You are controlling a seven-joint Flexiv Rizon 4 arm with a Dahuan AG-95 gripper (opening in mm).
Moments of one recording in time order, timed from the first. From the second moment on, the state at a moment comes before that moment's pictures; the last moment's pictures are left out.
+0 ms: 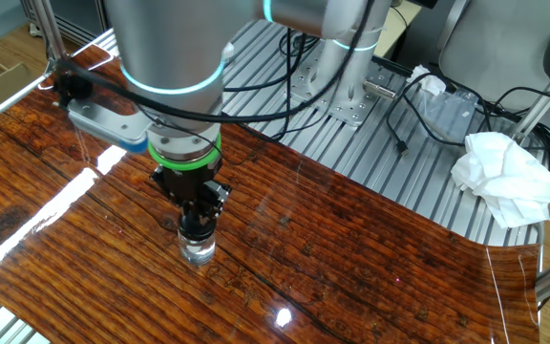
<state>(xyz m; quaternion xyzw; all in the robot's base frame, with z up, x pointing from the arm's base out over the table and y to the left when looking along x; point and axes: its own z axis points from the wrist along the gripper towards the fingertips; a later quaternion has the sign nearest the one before) 0.625 -0.015 0.154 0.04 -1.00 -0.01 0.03</state>
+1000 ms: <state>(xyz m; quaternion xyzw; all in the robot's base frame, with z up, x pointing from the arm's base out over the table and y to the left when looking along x) 0.630 -0.020 0.151 0.05 -1.00 -0.02 0.03</state>
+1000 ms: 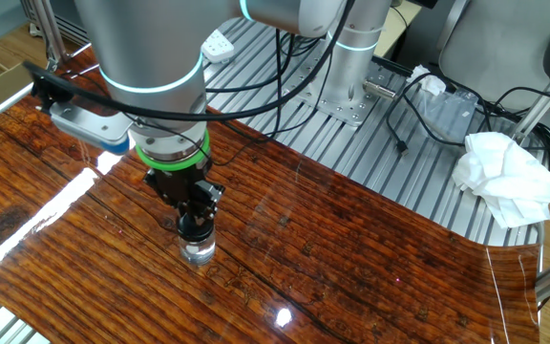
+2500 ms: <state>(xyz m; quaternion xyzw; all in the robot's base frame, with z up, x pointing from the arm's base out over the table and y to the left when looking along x) 0.625 -0.019 0.150 0.04 -1.00 -0.03 0.03</state>
